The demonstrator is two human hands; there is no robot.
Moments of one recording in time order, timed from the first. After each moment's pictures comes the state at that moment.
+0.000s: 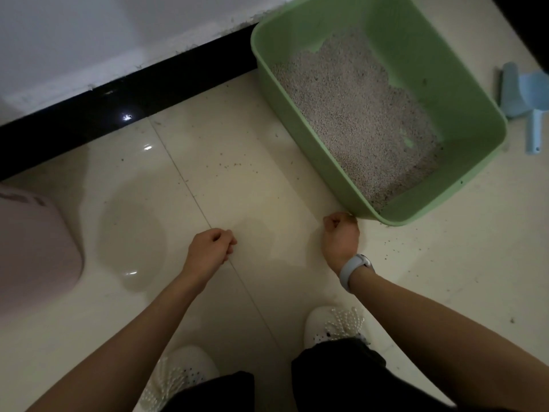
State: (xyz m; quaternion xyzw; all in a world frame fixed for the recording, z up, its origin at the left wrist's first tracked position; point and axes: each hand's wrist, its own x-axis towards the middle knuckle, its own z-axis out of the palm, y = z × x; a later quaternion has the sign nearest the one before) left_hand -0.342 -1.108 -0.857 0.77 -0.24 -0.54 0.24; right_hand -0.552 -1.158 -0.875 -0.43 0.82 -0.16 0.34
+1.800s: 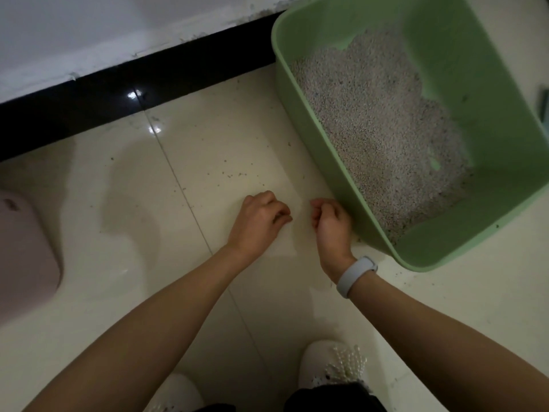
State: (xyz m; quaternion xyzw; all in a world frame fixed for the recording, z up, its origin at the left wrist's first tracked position) left_hand -0.386 -1.192 -0.894 0.64 -0.66 -0.33 0.22; right_hand -0.507 -1.211 -0.870 -0.30 0.75 -0.31 0.50
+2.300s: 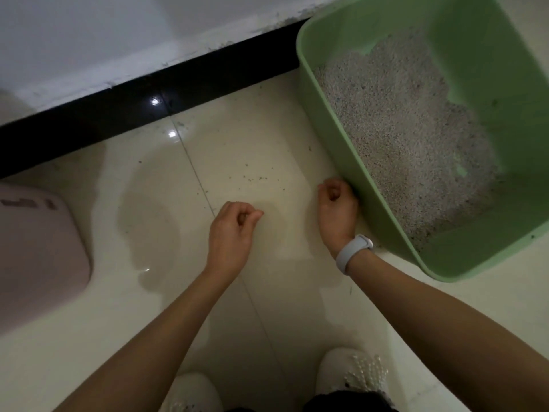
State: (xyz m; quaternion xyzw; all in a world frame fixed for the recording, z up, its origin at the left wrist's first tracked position) left_hand -0.339 -1.157 -0.875 0.77 -0.42 -0.35 0.33; right_hand -0.483 -1.237 -0.879 -0.48 0.75 -0.26 0.39
